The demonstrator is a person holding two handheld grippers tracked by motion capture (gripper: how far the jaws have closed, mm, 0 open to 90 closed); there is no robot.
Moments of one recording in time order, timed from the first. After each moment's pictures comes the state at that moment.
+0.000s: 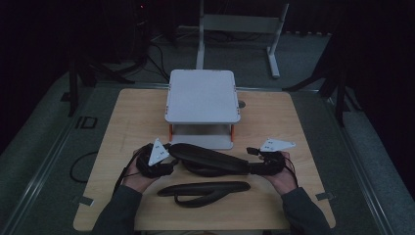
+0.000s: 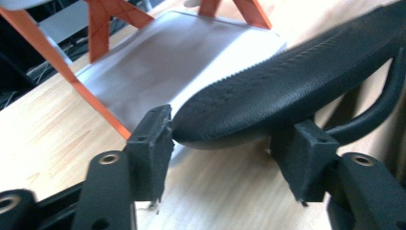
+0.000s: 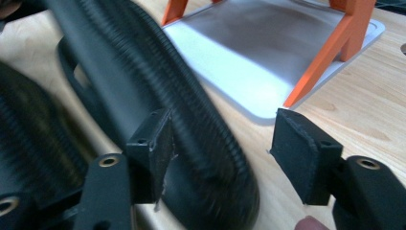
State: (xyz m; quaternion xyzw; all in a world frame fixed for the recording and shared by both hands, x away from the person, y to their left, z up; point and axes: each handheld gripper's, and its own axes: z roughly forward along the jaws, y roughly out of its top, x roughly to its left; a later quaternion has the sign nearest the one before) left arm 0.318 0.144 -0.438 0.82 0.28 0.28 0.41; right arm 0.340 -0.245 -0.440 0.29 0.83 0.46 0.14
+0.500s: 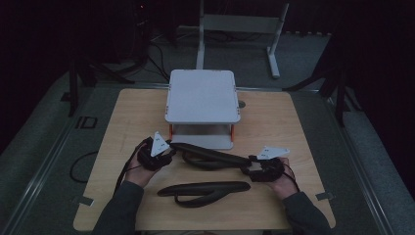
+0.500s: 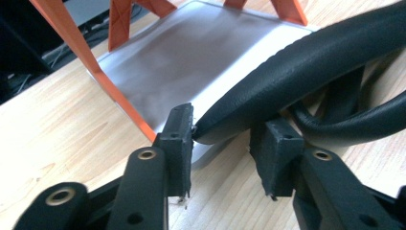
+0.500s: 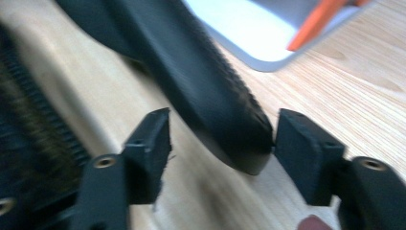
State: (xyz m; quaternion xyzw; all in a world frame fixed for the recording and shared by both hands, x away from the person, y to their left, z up) left arm 0.338 0.145 -0.443 0.82 0.31 0.29 0.38; right arm 0.343 -0.250 -0.473 0.30 0.85 0.40 0.15
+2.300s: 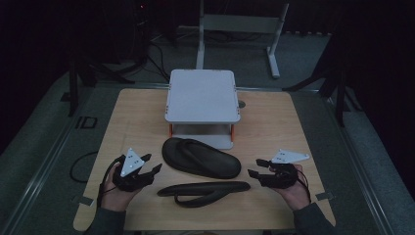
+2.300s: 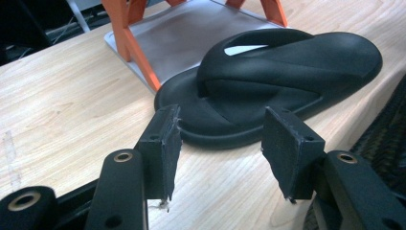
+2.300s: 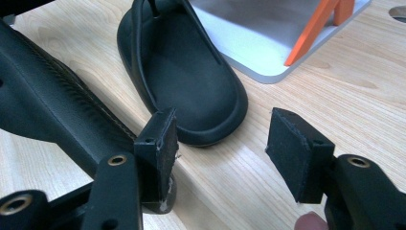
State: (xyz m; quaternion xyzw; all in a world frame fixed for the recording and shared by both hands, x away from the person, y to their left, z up) left arm 0.267 0.190 -0.429 0.79 0.36 0.26 0.42; right arm 0.303 -0.267 -0.435 0.33 0.82 0.45 0.13
